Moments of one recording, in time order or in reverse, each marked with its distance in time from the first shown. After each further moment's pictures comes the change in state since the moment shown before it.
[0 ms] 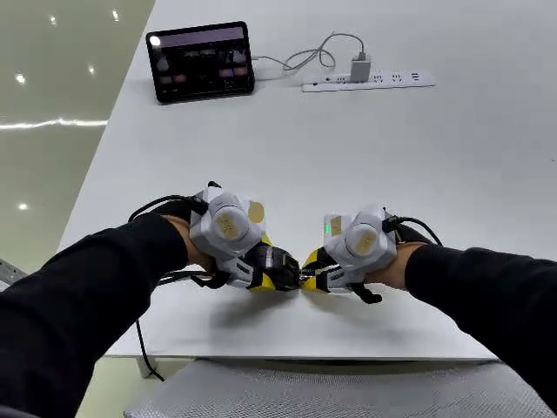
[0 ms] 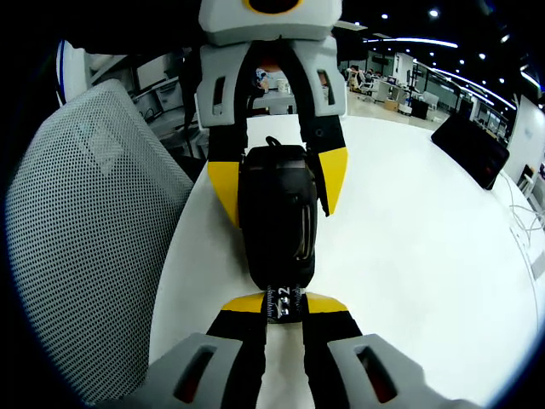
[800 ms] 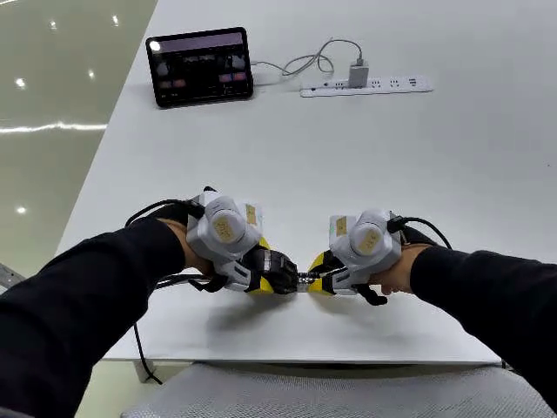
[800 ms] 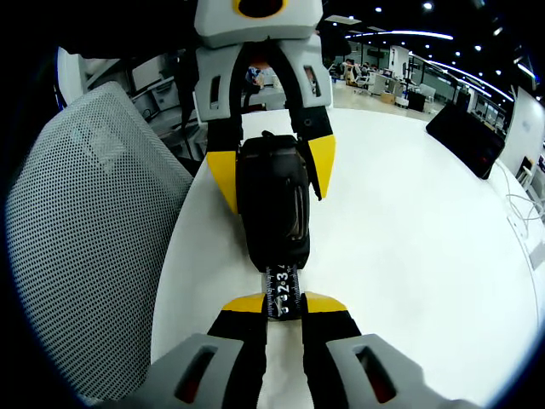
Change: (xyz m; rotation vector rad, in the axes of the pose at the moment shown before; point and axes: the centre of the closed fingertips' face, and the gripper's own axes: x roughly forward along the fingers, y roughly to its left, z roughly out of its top) left arm 0.000 0.000 0.001 -0.018 -0.015 0.003; right arm -0.011 -0.005 -0.010 -0.022 0.020 -0.007
